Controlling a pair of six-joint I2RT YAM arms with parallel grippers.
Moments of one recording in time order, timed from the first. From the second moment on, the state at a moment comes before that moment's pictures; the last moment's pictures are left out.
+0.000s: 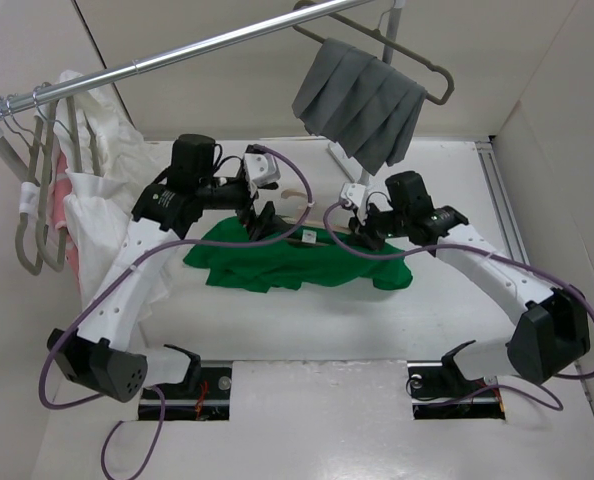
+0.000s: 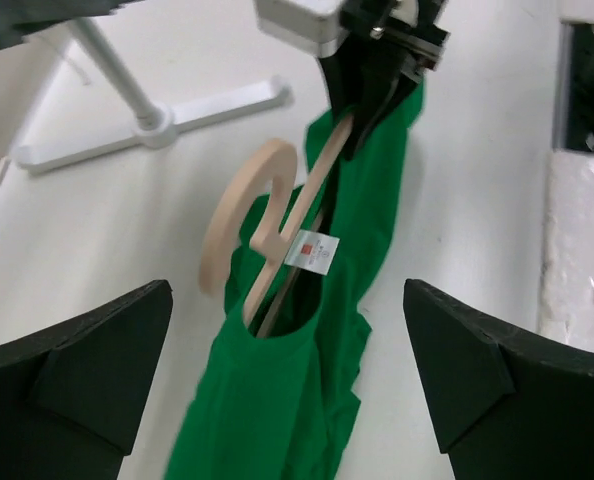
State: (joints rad) left arm -0.36 1.30 1.45 -0.76 0.88 0.58; right arm 0.49 1.37 1.10 -0.49 -0.56 -0.54
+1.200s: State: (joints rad) left arm -0.37 1.02 0.99 -0.32 0.29 0.13; right arm 0.31 1.74 2.16 -0.58 -0.32 -0.19
